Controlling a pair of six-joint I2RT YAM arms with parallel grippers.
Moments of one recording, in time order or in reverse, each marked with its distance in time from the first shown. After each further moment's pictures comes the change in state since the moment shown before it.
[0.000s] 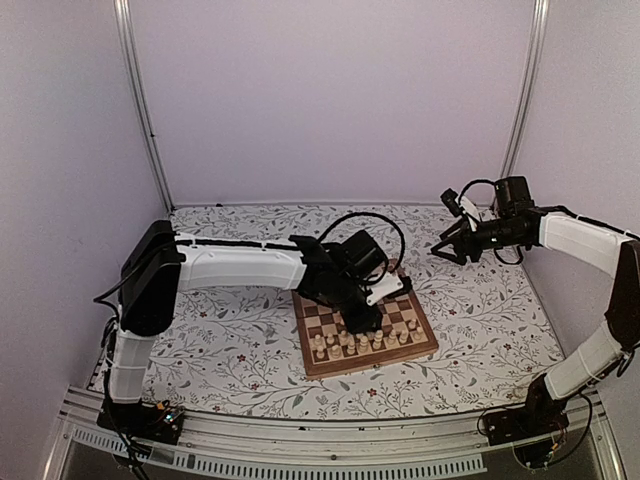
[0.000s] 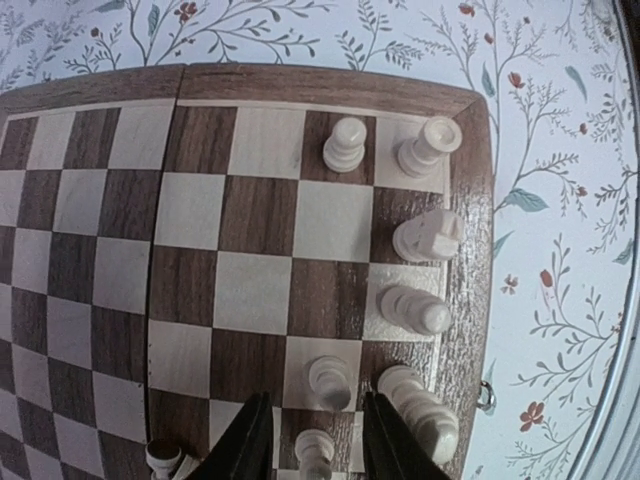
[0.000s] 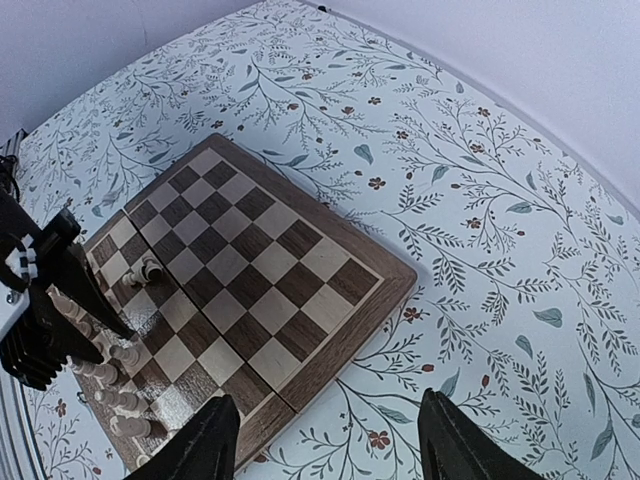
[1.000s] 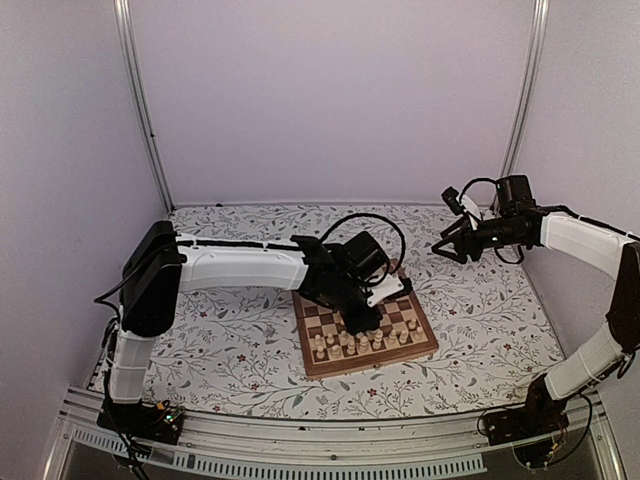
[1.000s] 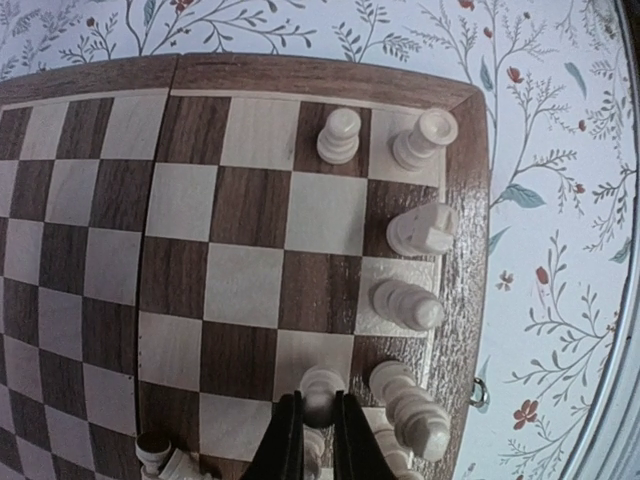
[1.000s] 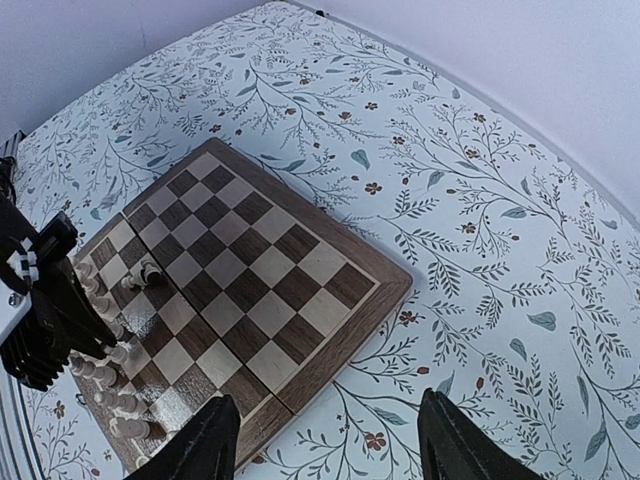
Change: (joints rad) left arm -0.010 -0.012 -0.001 -0.014 0.002 -0.019; right arm 0.000 -0.011 0.000 0.004 0.005 0.002
